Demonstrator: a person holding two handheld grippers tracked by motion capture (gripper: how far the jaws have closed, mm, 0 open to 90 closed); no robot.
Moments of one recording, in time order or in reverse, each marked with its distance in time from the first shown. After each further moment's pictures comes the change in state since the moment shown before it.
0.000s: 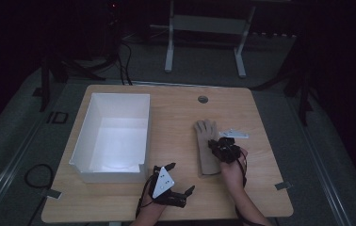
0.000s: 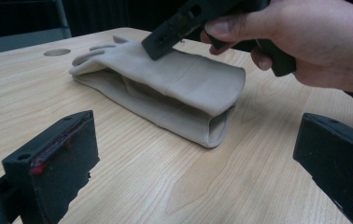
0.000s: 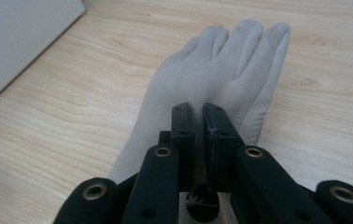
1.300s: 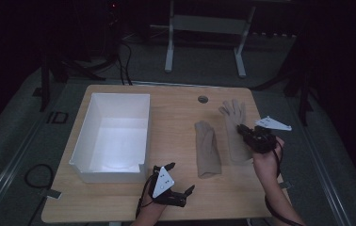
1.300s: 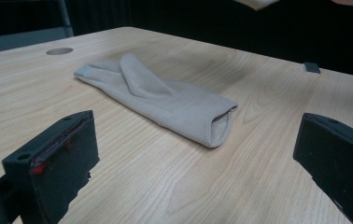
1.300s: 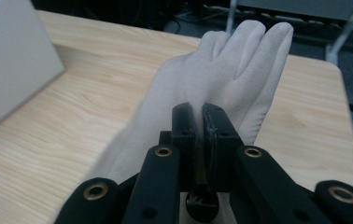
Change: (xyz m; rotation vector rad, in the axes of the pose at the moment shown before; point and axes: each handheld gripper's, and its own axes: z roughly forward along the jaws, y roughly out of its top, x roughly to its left) left arm 0.000 0.000 0.000 0.000 0.008 -0.007; right arm -0.061 0.037 -0.081 -0.170 -0.043 -0.064
